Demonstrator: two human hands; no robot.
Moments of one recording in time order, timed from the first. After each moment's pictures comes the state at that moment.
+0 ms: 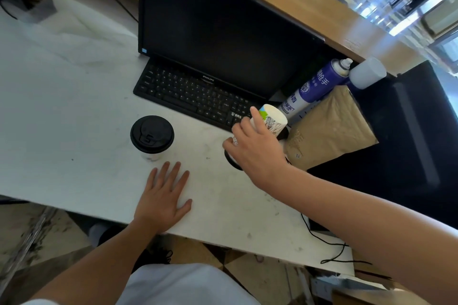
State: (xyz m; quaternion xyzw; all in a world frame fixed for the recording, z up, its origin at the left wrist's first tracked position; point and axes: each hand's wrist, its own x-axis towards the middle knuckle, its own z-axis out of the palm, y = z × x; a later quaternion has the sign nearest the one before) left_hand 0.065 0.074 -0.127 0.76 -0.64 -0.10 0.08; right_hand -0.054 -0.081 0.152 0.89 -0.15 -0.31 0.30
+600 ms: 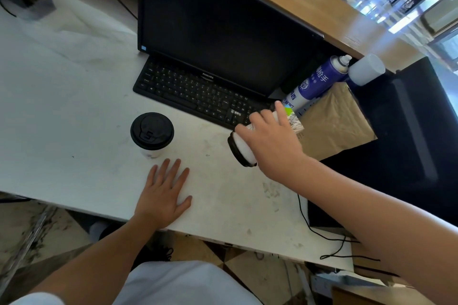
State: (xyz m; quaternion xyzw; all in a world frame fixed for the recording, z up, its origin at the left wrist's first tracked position) left_hand 0.066 0.074 -0.124 0.76 -0.64 -0.11 0.07; right_hand -0.069 -0.092 0.167 0.92 -0.25 -0.23 0.19
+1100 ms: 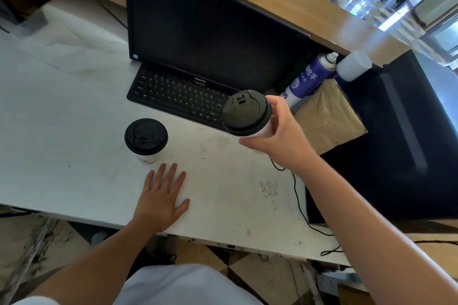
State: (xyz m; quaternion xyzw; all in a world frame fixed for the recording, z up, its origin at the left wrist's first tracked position) left_hand 0.067 0.071 -0.124 0.76 -0.64 -0.12 0.05; right_hand -0.100 -0.106 0.173 0.79 -0.45 0.15 -0.39
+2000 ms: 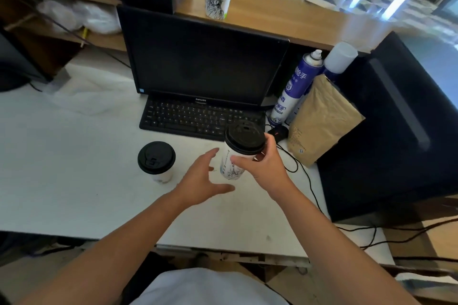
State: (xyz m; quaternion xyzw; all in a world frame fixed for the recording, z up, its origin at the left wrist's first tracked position) left_hand 0.051 0.002 0.036 0.70 -0.50 -0.40 0.31; right_hand -0.114 -0.076 0.098 0.60 -0.49 0.28 -0.57
